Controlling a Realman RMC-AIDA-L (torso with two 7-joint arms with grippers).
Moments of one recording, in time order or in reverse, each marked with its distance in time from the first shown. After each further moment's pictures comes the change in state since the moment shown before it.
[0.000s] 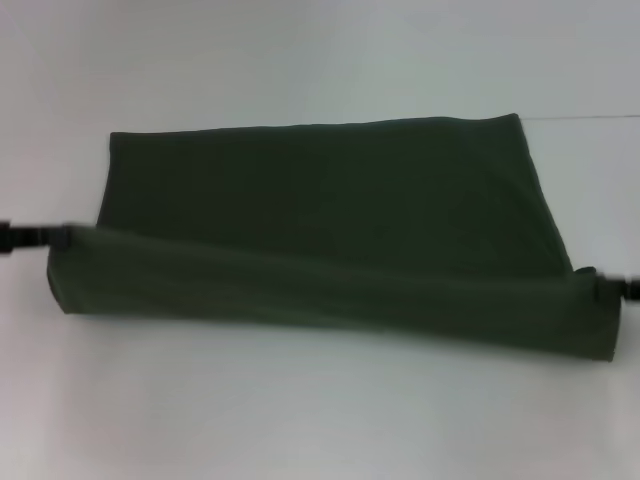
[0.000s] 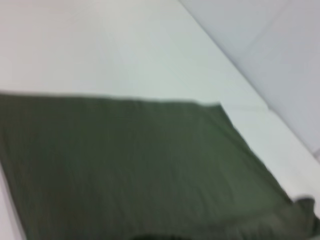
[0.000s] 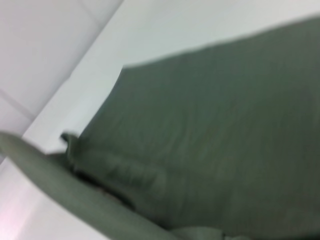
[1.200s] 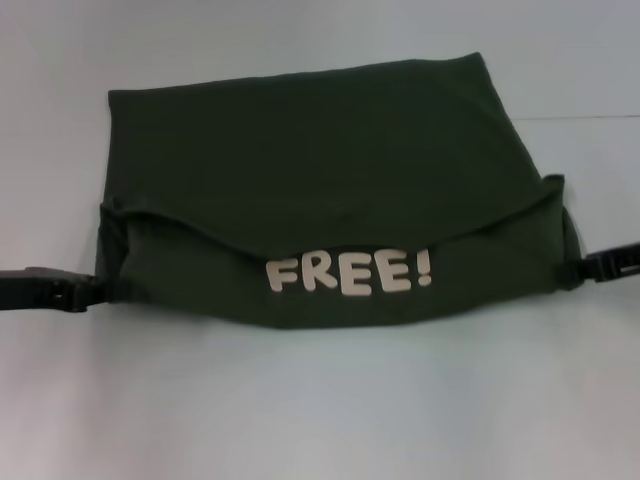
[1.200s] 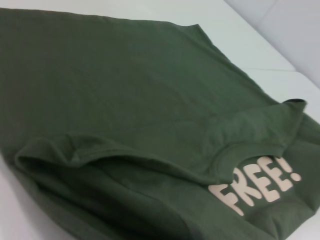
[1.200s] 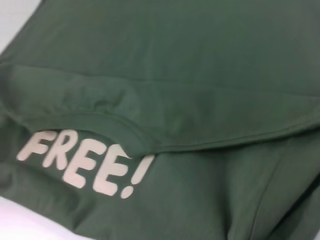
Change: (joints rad) left arm 0.047 -0.089 0.211 -0.092 -0.071 -0.243 0.116; right arm 0.120 0.014 -0.331 -0.001 -0.097 0.315 0.200
